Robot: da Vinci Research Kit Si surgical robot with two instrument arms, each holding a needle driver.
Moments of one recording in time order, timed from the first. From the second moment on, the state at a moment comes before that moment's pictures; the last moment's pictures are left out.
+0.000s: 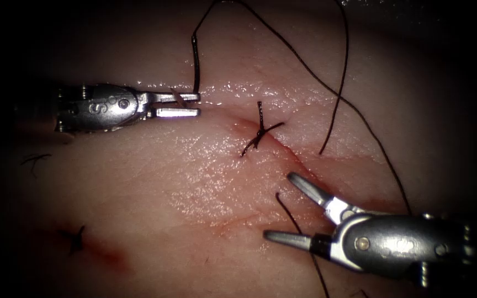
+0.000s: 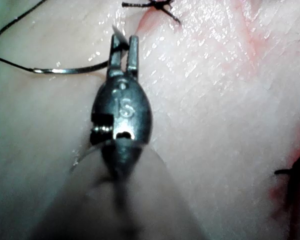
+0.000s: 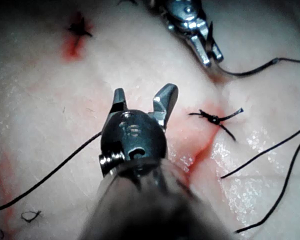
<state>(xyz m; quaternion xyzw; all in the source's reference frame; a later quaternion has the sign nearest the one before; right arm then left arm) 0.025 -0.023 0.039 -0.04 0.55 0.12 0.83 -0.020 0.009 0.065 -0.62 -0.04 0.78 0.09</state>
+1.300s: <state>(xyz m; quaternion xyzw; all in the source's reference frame) 0.026 -0.024 0.044 -0.04 0.52 0.12 0.85 -0.020 0.009 0.065 -0.62 -0.04 0.78 0.09</state>
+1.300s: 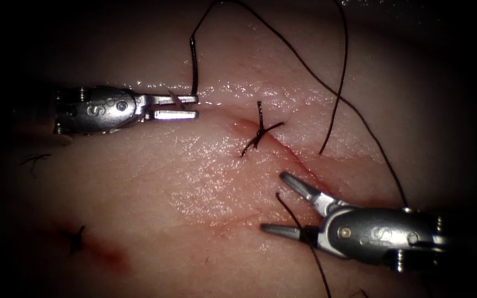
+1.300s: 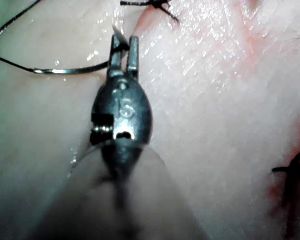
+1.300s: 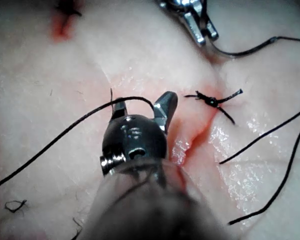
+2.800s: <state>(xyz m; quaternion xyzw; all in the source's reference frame) 0.037 -0.035 0.032 0.02 0.54 0.00 0.84 -0.020 0.008 0.065 -0.62 -0.05 0.78 0.09</state>
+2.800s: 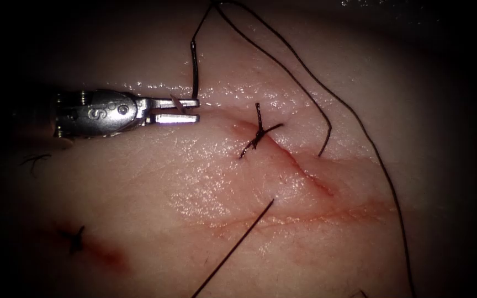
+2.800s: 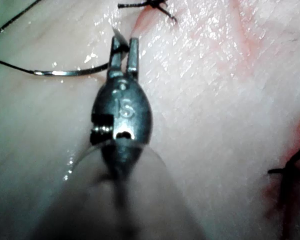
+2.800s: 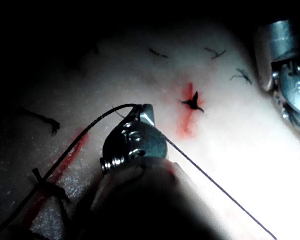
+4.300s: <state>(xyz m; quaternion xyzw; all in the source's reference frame) 0.022 -0.026 0.026 -0.30 0.37 -0.04 0.88 -0.020 0.008 0.065 -0.61 -0.04 0.79 0.10</state>
